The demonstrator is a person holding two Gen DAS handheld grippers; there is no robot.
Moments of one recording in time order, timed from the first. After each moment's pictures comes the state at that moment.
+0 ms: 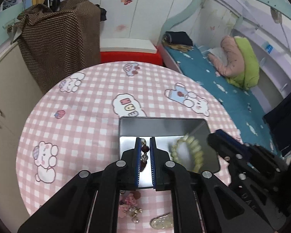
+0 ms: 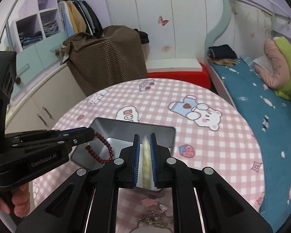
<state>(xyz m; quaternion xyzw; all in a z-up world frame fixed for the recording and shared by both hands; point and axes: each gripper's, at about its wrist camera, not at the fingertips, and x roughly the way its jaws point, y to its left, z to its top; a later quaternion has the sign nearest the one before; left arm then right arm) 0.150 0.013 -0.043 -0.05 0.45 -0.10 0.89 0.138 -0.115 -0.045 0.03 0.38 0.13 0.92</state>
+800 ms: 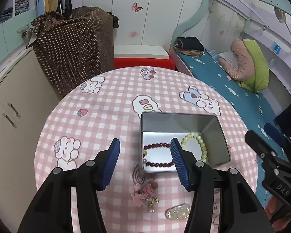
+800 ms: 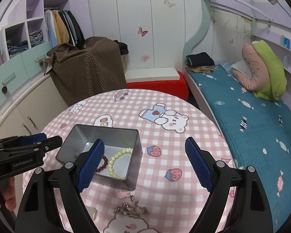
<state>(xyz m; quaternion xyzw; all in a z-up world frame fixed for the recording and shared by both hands) 0.120 0.028 -0.033 -0.04 0.43 -0.06 0.90 0.105 -0.153 -0.022 0.04 0.34 0.06 0.94</state>
